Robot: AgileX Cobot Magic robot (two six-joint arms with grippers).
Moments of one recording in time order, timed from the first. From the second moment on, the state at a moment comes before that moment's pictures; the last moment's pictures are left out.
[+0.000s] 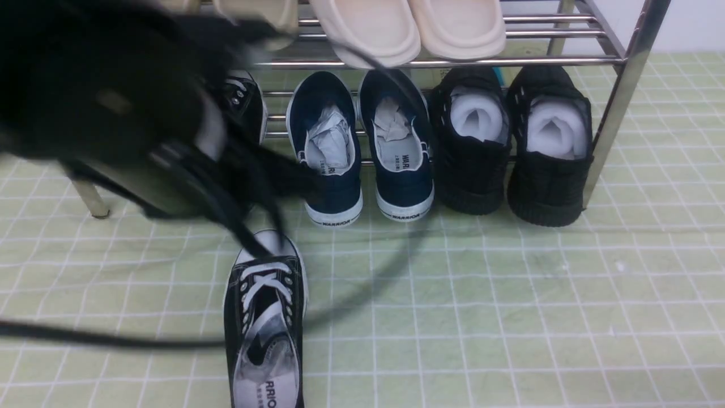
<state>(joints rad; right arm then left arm) 0.05 -0.01 0.01 0.07 0.39 0.04 -0.78 1.30 -1.34 0.48 1.22 -0.76</state>
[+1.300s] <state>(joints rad) 0.05 -0.01 0.01 0.07 0.39 0.04 -0.22 1.82 -1.36 0.19 0.54 -0.53</state>
